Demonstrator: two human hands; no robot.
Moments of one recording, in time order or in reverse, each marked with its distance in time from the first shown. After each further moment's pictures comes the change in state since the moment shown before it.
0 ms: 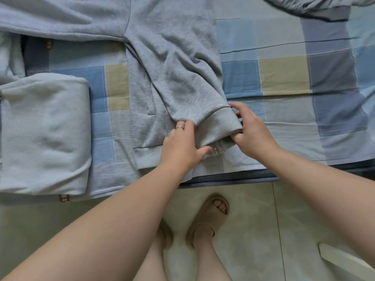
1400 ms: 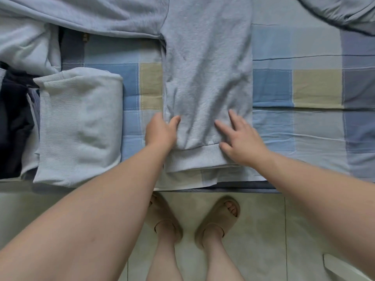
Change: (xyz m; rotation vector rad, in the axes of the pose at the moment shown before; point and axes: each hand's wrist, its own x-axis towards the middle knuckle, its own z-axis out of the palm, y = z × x) left_hand 0.035 -0.098 -0.067 -0.516 0.146 -0.552; right_hand 0.032 -0.048 0.067 -0.591 -0.414 0.008
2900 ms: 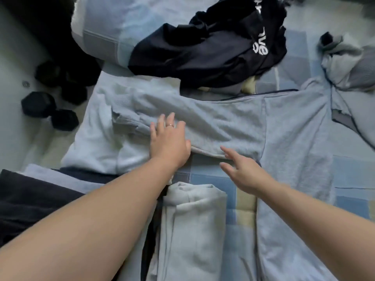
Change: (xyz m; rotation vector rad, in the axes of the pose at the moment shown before) left_hand 0.236 0.053 -0.326 0.685 0.172 0.436; right_hand 0.200 -0.310 -0.195 0.282 -0.018 -0.005
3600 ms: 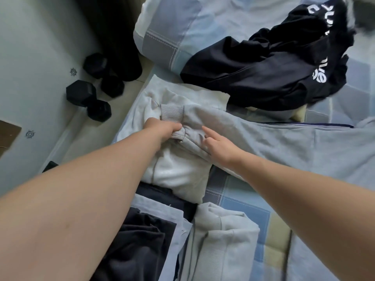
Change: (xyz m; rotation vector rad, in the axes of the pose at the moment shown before) left_hand 0.060 -0.144 -0.035 -1.117 -0.105 -0.808; right_hand 0.121 -0.166 0.023 0.268 -0.166 -0.126
